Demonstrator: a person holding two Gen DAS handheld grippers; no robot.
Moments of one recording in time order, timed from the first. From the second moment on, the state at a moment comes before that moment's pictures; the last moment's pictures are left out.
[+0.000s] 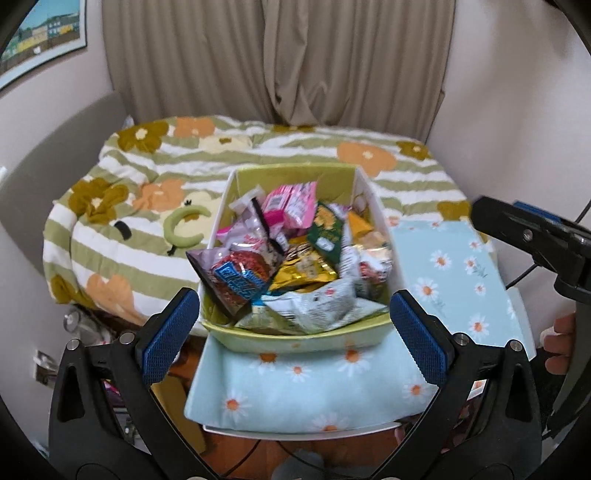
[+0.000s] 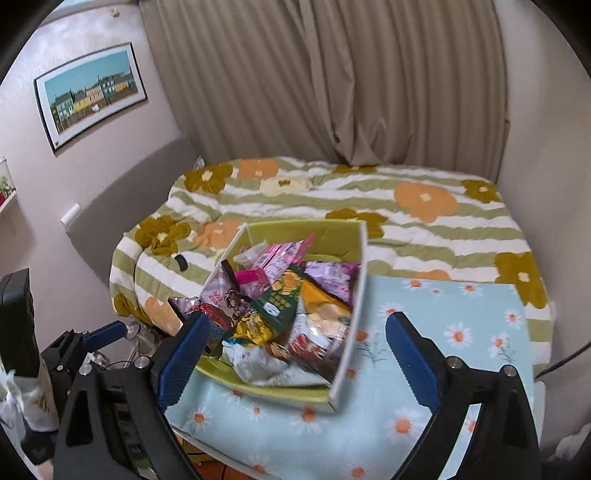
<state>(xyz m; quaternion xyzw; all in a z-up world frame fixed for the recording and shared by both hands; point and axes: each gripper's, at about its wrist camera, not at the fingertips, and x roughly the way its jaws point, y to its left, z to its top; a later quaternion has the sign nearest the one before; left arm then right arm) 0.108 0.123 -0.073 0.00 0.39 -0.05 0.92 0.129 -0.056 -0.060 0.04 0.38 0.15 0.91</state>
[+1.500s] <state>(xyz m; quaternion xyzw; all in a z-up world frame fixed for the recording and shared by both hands) 0.023 0.073 -0.017 0.01 0.28 -0.07 0.96 0.014 -0.151 -0.032 0.02 0.31 -0.01 0.95</state>
